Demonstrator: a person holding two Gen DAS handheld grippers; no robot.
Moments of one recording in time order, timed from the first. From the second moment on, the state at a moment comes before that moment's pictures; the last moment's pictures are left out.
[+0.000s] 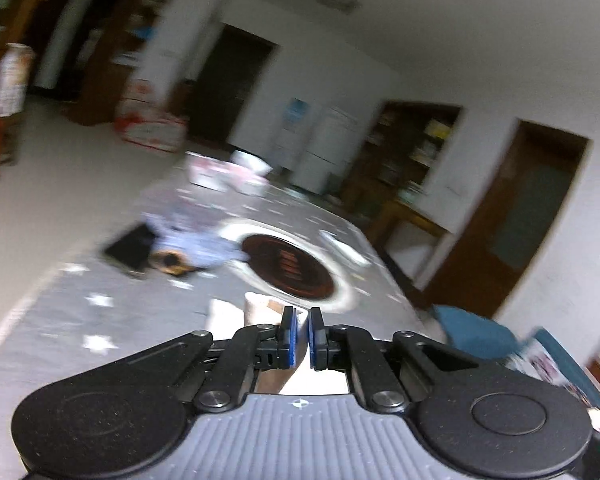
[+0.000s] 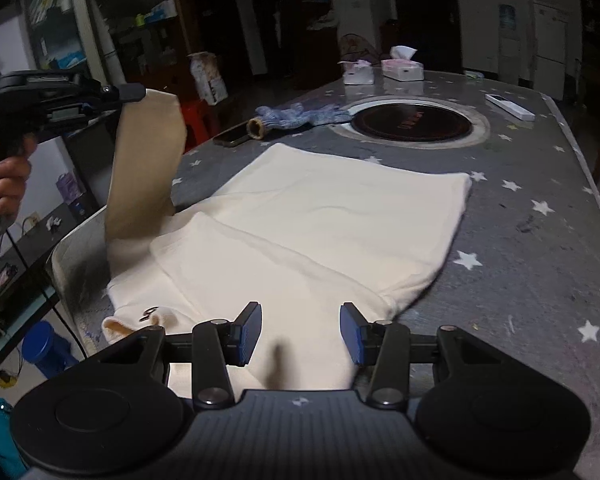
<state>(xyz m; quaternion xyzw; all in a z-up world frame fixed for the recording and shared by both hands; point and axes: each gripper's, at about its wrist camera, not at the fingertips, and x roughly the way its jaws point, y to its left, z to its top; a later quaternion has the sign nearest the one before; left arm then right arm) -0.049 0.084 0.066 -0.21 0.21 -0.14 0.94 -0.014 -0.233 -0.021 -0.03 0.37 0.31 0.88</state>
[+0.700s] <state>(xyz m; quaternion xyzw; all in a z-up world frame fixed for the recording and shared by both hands) -0.056 -0.013 -0.004 -0.12 0.33 -0.30 0.88 -0.019 -0.262 -0.020 0.00 0.36 0.28 0.89</state>
